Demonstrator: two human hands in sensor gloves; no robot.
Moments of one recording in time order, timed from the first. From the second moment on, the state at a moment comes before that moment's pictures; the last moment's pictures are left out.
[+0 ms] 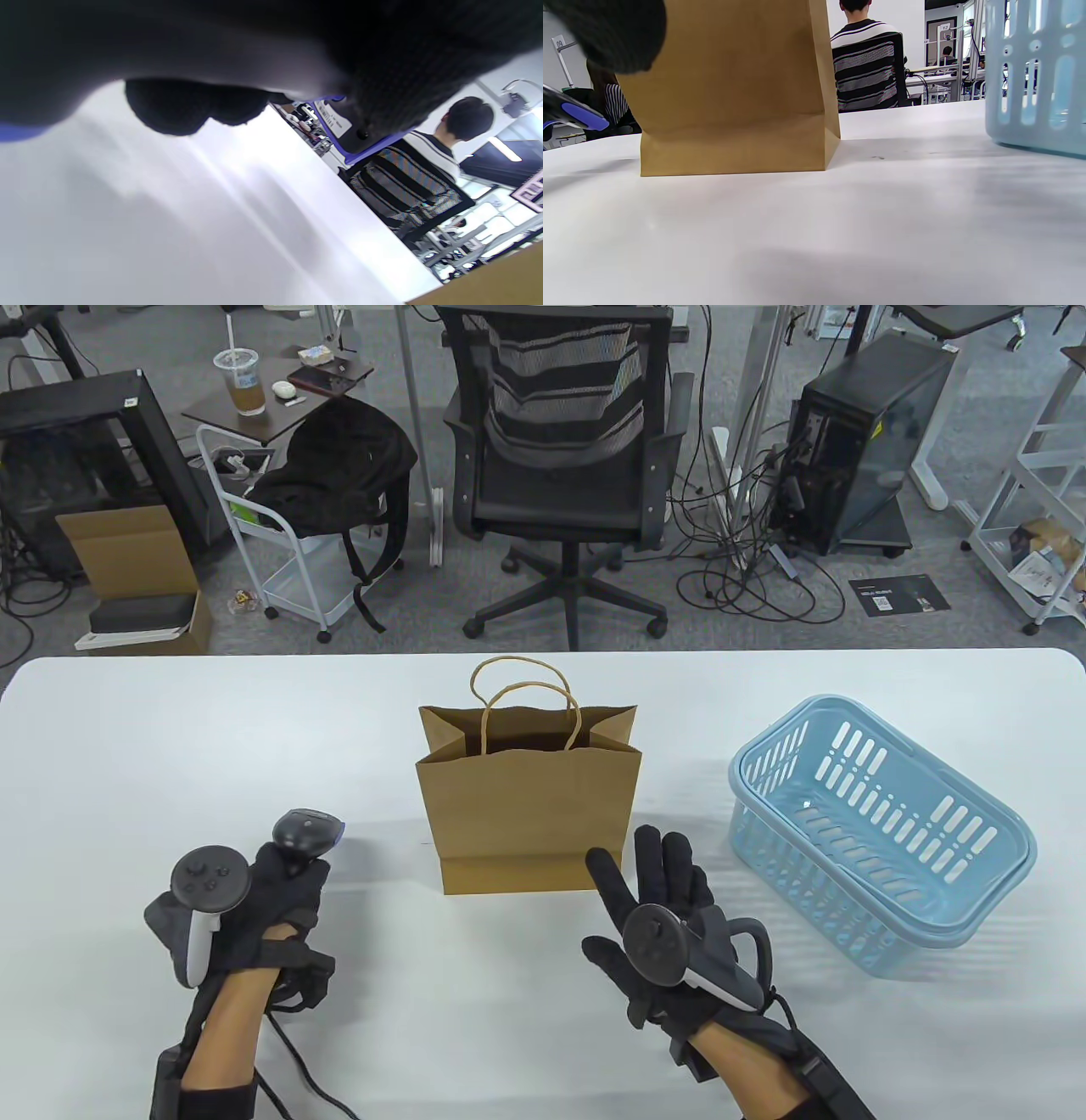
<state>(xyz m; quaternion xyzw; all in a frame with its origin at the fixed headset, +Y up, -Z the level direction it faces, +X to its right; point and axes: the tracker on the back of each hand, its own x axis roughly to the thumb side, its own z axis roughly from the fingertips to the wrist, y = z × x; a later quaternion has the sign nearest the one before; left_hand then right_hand) -0.356 -0.736 -0.354 0.01 0.20 0.33 0.92 0.102 -0.705 -0.297 0.12 0.00 0.99 0.09</state>
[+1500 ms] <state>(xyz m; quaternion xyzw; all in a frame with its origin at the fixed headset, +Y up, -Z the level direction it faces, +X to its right) -0.272 -0.679 -0.326 0.09 -0.06 0.24 0.97 0.117 -0.711 -0.308 0.11 0.03 0.99 0.12</state>
